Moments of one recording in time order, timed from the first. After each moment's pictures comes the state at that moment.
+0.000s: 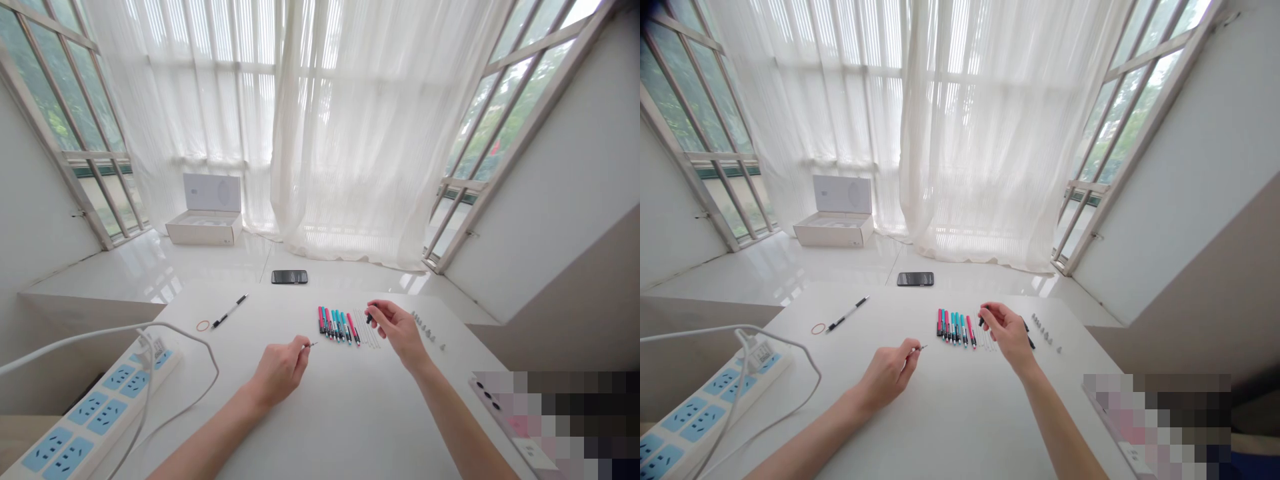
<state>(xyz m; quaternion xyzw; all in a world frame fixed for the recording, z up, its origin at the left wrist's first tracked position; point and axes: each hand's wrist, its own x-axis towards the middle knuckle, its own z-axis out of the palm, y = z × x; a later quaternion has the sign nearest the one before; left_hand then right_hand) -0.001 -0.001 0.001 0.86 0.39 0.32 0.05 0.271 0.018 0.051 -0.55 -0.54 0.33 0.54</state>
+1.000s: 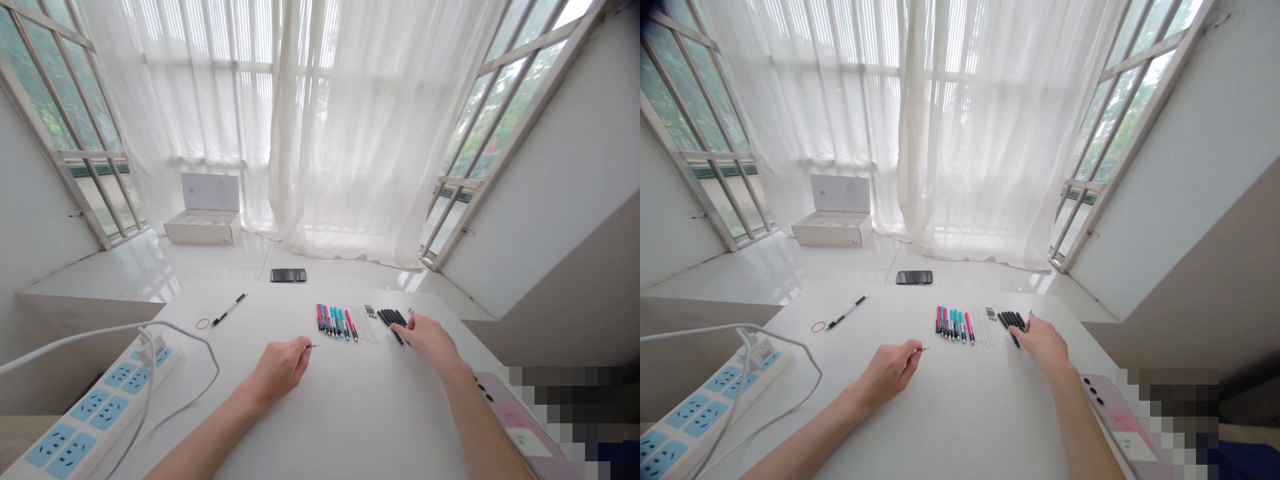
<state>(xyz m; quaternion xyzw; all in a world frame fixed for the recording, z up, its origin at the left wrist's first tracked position) -0.001 -0.003 0.003 0.88 0.36 0.31 0.03 0.360 0.022 0.032 -0.85 -0.52 0.06 0.09</state>
